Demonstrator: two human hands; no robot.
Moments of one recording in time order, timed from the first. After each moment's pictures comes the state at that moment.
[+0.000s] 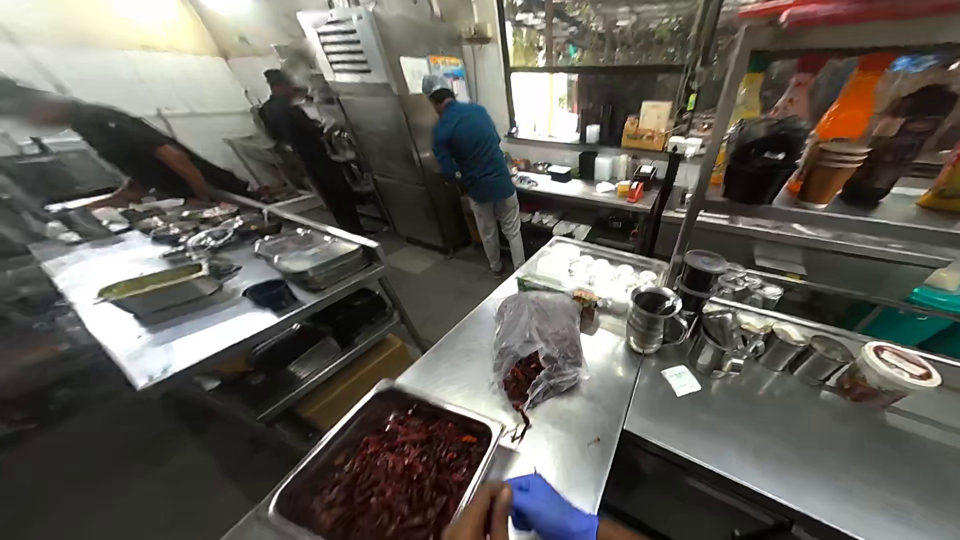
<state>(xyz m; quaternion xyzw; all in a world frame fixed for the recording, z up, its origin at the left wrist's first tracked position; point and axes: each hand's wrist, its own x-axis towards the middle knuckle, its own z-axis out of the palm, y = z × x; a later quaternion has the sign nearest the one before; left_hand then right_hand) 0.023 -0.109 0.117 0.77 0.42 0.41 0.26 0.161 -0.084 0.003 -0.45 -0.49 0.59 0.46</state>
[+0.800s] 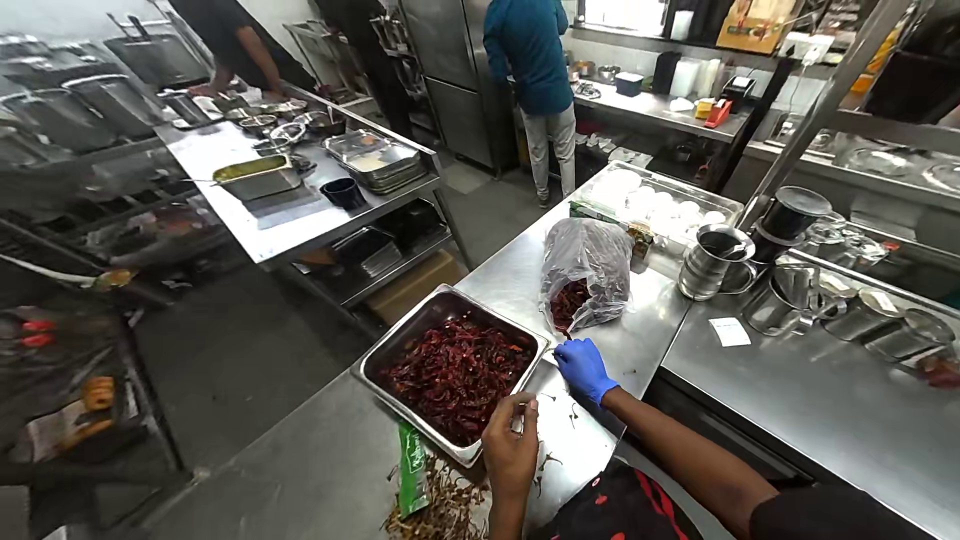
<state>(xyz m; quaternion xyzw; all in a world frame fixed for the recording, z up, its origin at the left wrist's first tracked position) 0.008 -0.094 0.024 0.64 0.50 0.50 0.30 0.210 0.005 -0.072 -0.63 -0.73 0.06 0.26</state>
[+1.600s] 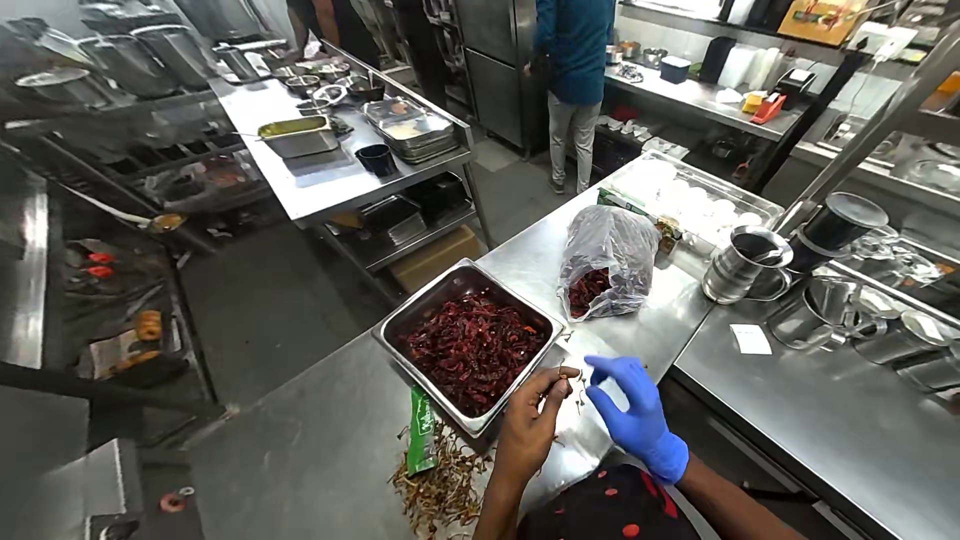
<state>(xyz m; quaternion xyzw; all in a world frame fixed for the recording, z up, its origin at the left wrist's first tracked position) 0.015 -0.098 0.079 0.63 0.39 0.45 0.50 0.204 -0.118 0.067 -0.46 -0.70 0.13 0.54</state>
